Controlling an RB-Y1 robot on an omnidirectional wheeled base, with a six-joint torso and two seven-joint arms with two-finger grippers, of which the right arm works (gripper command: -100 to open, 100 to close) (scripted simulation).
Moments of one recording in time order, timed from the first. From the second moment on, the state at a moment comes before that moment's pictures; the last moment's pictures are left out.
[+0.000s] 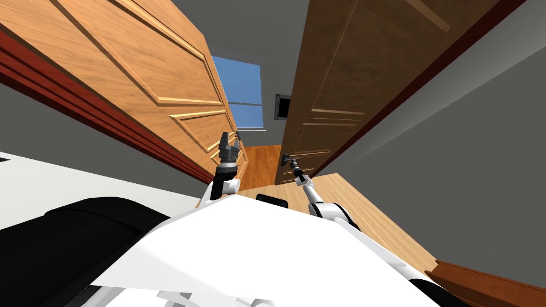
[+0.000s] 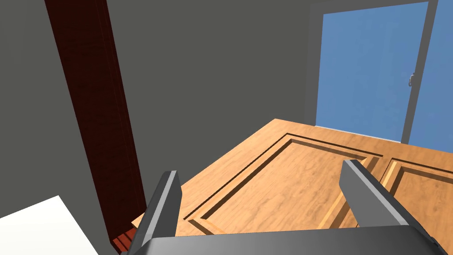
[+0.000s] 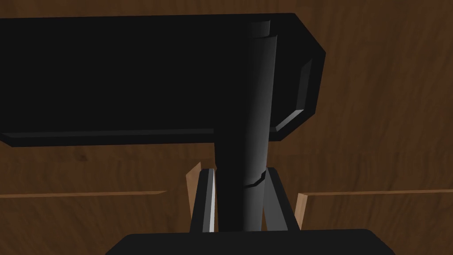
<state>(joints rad) -0.48 -0.16 0.11 -0.66 0.35 -0.57 -0.53</state>
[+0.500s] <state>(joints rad) -0.47 -0.16 0.09 -0.64 0.34 -0.56 -0.52</state>
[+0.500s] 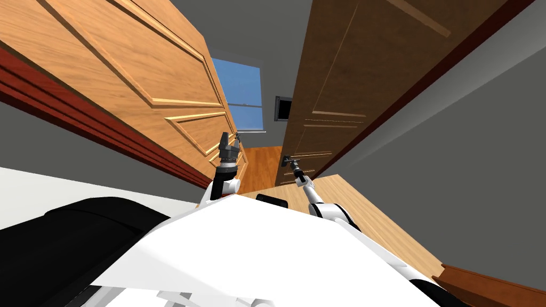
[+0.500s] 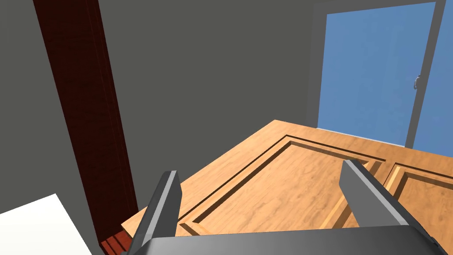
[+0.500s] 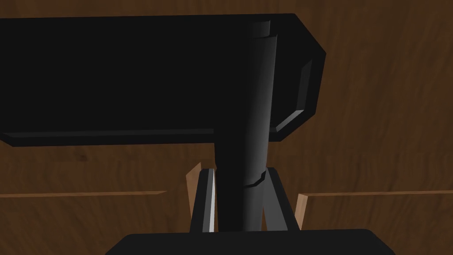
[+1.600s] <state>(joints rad) -0.46 -0.17 0.00 -0.65 0.29 -0.53 -0.45</state>
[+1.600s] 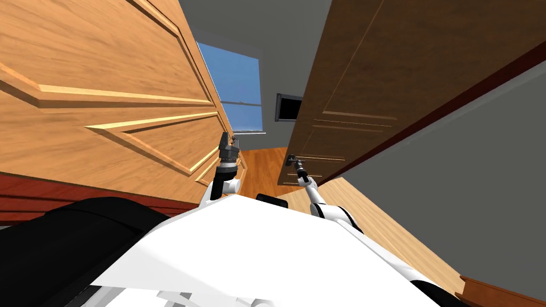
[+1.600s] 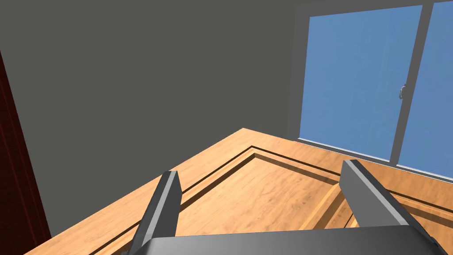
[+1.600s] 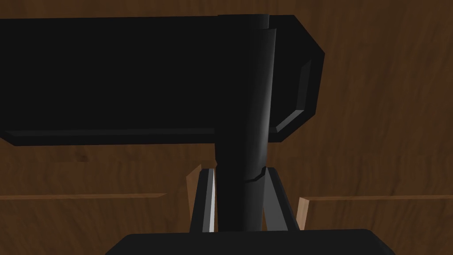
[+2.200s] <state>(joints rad) -0.46 -0.18 -0.07 -0.63 0.25 -0.52 -0.40</state>
